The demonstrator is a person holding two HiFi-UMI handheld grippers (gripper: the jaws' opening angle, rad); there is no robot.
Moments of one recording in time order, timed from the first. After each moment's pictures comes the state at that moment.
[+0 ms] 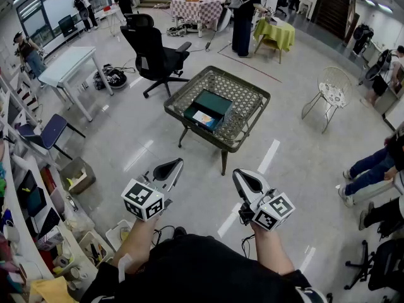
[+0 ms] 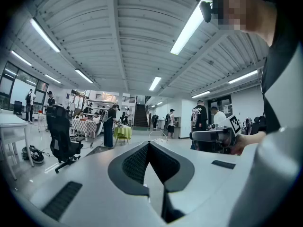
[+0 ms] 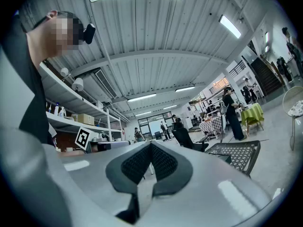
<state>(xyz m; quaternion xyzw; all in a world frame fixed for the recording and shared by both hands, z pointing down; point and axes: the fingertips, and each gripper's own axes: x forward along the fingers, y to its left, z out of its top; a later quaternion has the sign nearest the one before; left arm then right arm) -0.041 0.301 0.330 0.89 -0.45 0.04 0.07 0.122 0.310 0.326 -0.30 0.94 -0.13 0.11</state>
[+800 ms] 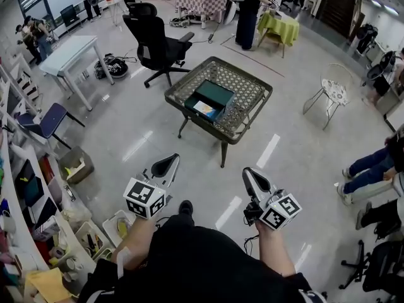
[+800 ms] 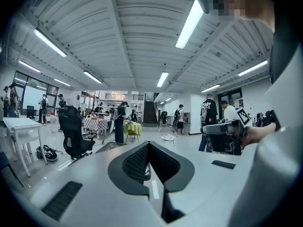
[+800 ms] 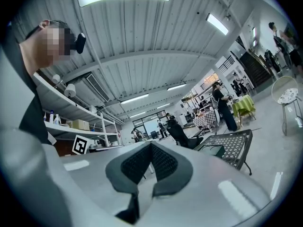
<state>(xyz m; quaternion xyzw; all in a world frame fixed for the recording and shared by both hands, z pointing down) -0.049 0.312 0.357 0.86 -0.50 0.07 0.06 0.159 0.317 0.348 -0.32 0.92 -0.18 0.12</state>
